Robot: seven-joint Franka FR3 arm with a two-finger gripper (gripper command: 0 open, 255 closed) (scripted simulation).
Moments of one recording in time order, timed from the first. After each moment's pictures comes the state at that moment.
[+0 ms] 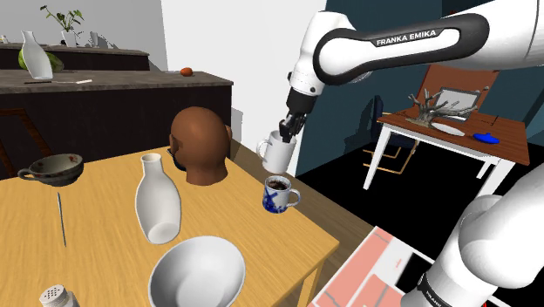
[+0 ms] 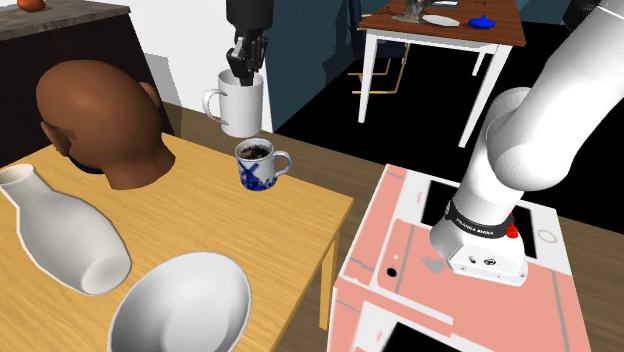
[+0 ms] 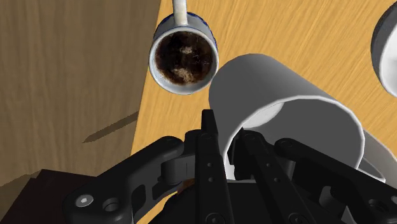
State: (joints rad) arm 0.03 -0.29 0.20 -2.14 0.10 2.02 -0.04
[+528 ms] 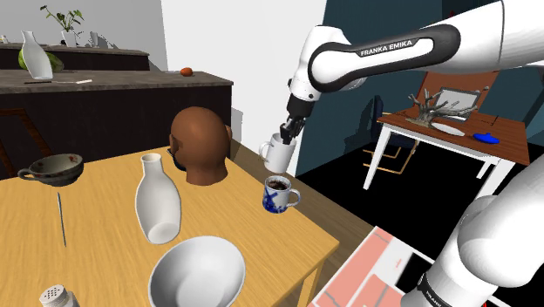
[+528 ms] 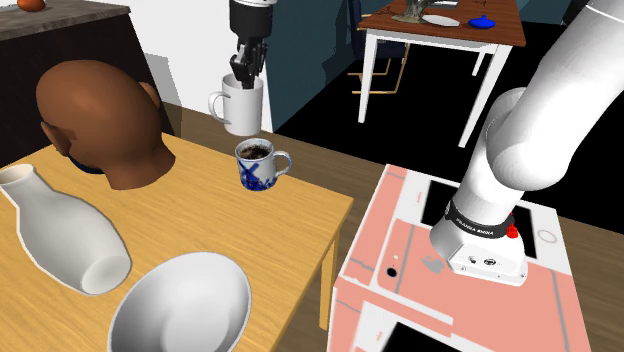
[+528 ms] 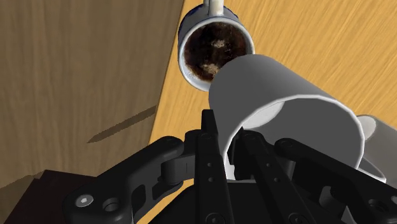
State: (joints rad) arm 0.00 -0.23 0.16 -2.14 0.09 2.08 -0.11
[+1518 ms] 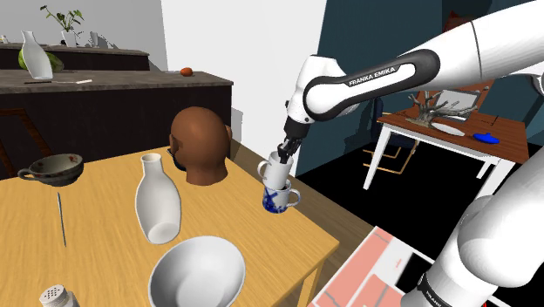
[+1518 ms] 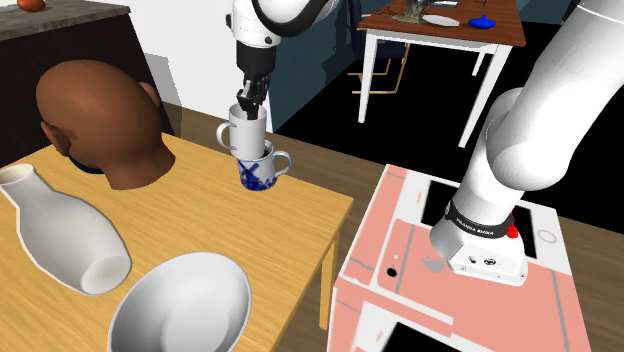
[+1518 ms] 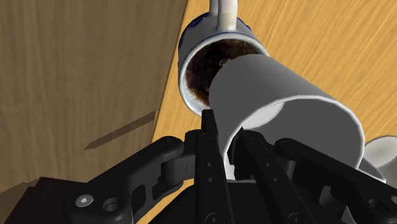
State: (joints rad) arm 0.00 -0.18 0.17 -2.27 0.09 2.26 -0.12
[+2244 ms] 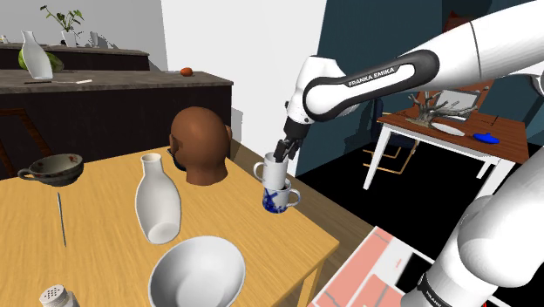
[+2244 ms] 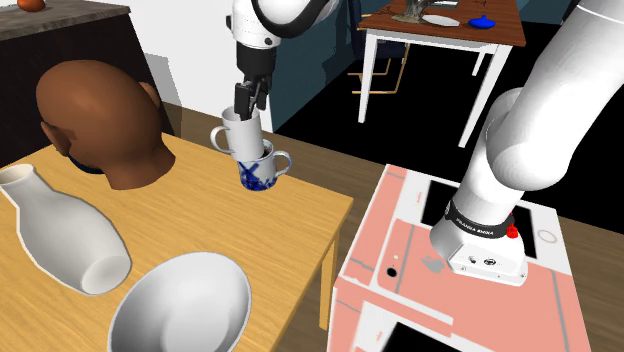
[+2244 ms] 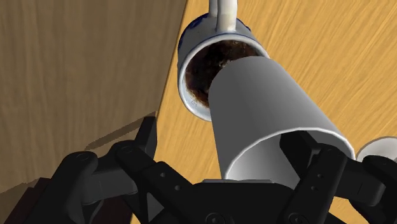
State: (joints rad) arm 0.00 -0.18 0.17 -2.27 0.09 2.26 -0.12
